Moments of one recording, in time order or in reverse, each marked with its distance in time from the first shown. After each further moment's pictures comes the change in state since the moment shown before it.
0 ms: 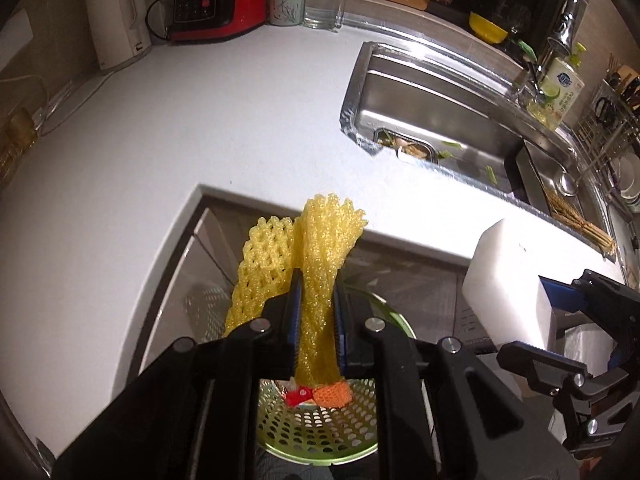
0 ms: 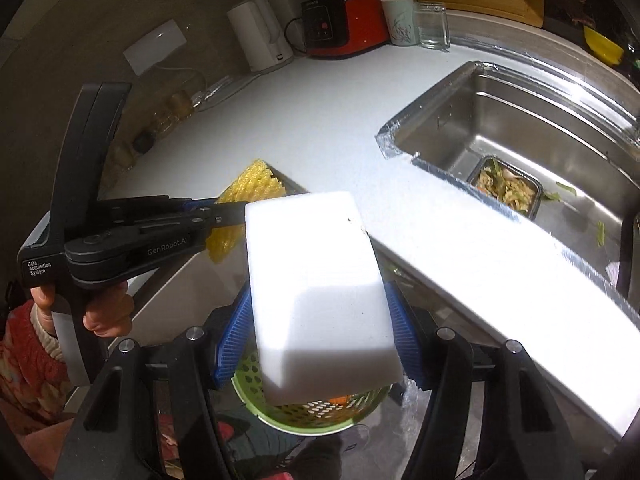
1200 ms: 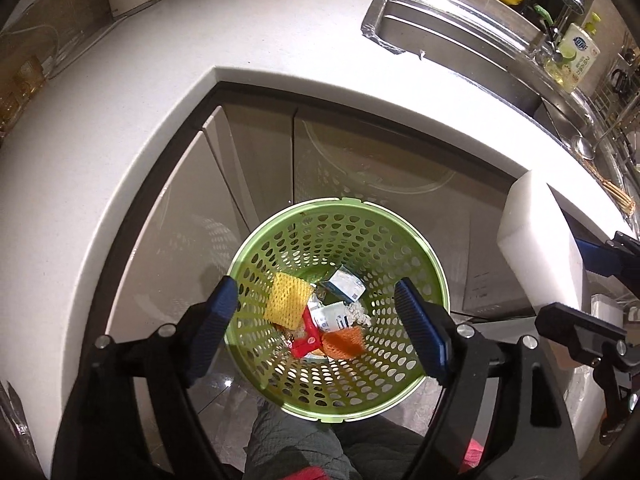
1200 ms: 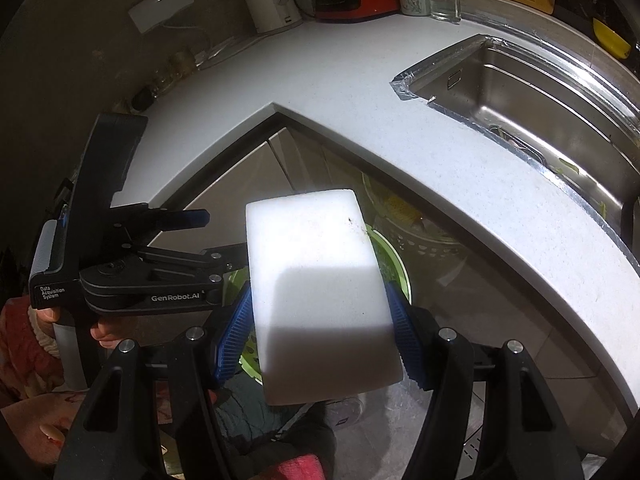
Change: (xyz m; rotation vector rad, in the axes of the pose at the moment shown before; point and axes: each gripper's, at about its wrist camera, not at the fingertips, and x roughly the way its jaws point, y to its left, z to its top) left arm 0.019 0.014 -0.065 -0.030 0.101 0.042; right arm 0.017 0.019 -0.037 -0.038 0.107 -0.028
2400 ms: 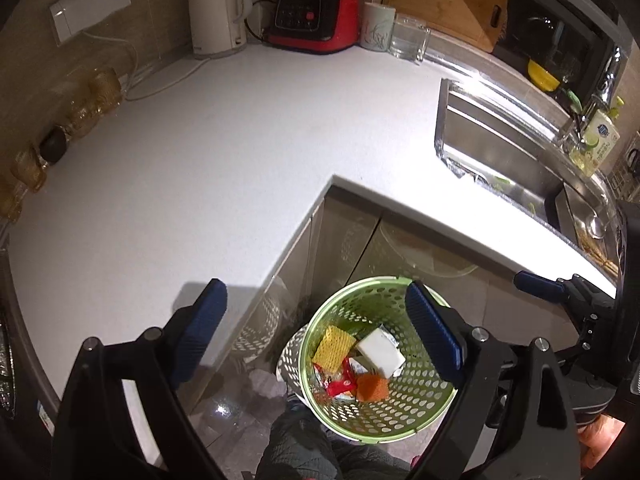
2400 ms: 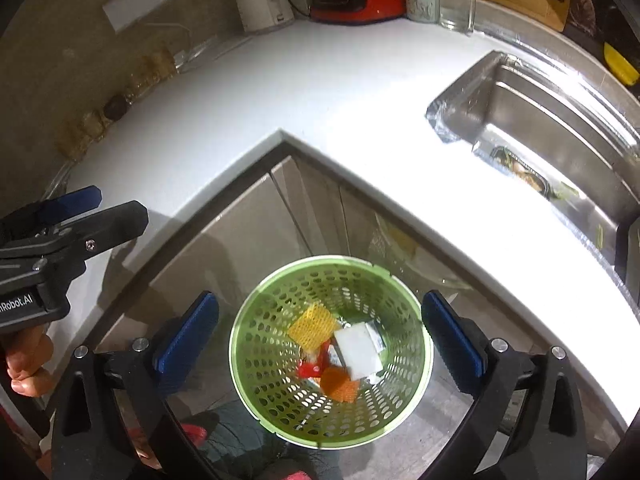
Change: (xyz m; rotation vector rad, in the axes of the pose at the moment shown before) left arm -0.094 0.065 0.033 -0.144 -0.202 0.095; right arm 0.035 0.047 0.071 0.012 0.000 -0.098
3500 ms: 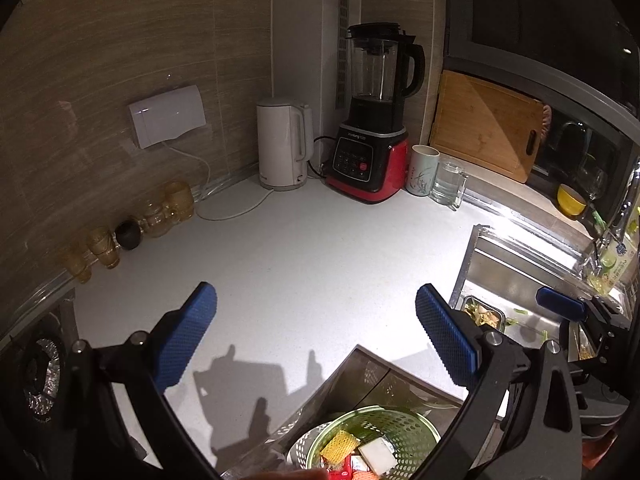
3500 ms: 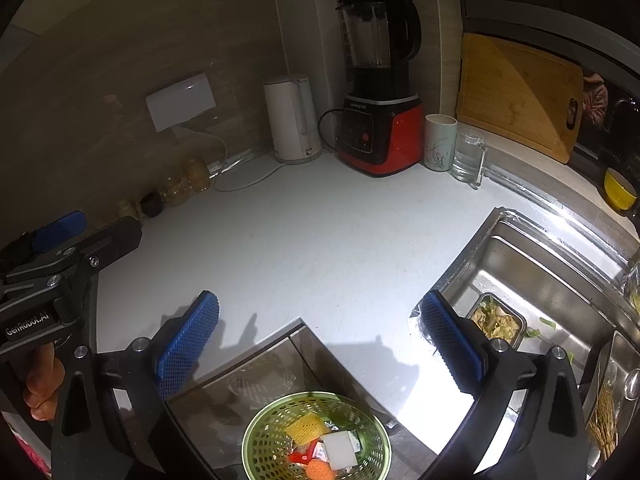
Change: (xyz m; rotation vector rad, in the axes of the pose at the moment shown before) left arm -0.115 -0.007 0.095 -0.128 -0.344 0.188; right arm -0.106 0.008 0.123 -0.117 -0.300 0.039
